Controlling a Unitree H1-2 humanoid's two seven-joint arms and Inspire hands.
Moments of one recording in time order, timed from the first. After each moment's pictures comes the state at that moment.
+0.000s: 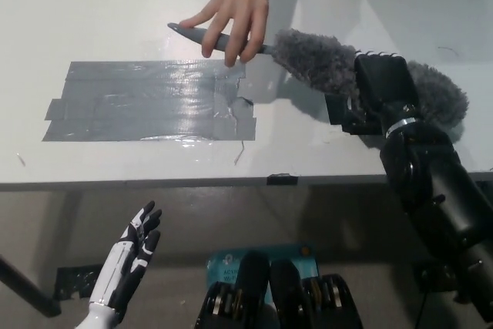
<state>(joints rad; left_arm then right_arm) 0.02 0.16 -0.05 0.03 0.06 -0.15 -0.09 -0.76 -0.23 0.36 0.53 -0.90 0.21 -0.08</state>
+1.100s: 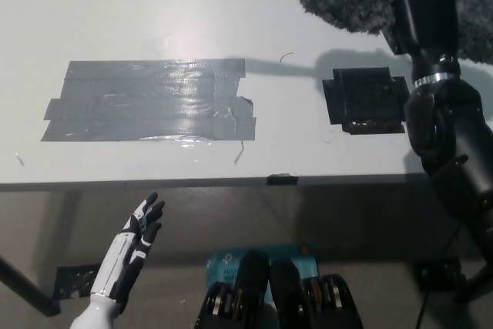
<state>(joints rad) -0.01 0.16 -0.05 0.04 0.06 -0.15 -0.10 -0.86 -0.28 0.31 0.58 -0.88 0.10 -0.40</state>
